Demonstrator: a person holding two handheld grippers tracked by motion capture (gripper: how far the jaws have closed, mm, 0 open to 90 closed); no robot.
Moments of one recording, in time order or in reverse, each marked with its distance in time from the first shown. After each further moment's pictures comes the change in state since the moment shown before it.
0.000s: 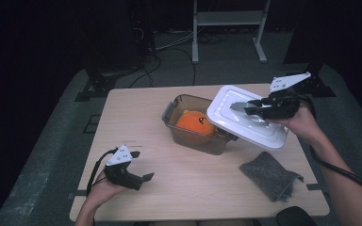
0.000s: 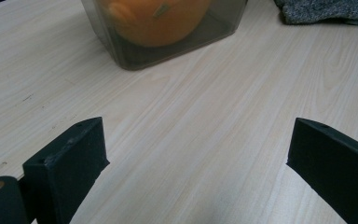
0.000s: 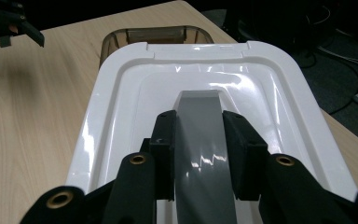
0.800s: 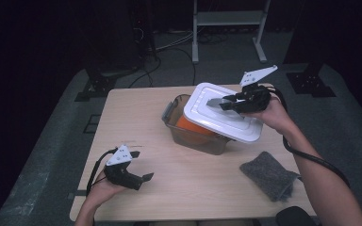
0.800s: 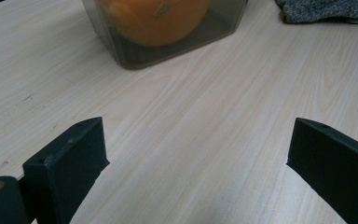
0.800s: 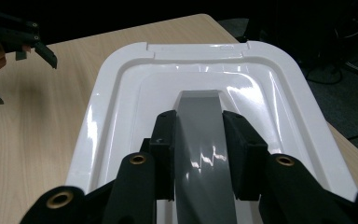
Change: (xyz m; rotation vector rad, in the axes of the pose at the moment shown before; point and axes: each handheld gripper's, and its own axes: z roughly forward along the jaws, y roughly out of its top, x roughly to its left) left arm 0.001 -0.001 -0.001 0.004 0.002 0.003; right arm 0.012 0.041 0.055 -0.005 0.075 -0.046
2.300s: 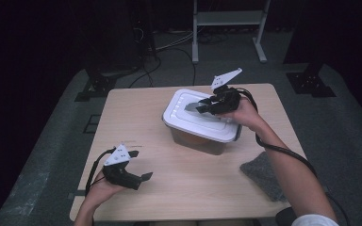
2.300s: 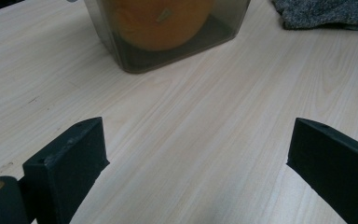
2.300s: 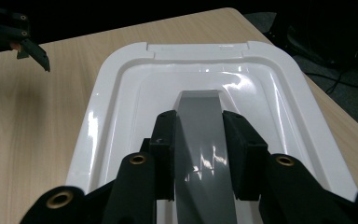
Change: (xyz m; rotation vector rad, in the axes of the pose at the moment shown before) left arm 0.001 0.000 -0.004 -0.015 0.000 -0.006; right arm 0.002 0.017 0.078 0.032 0.086 -0.029
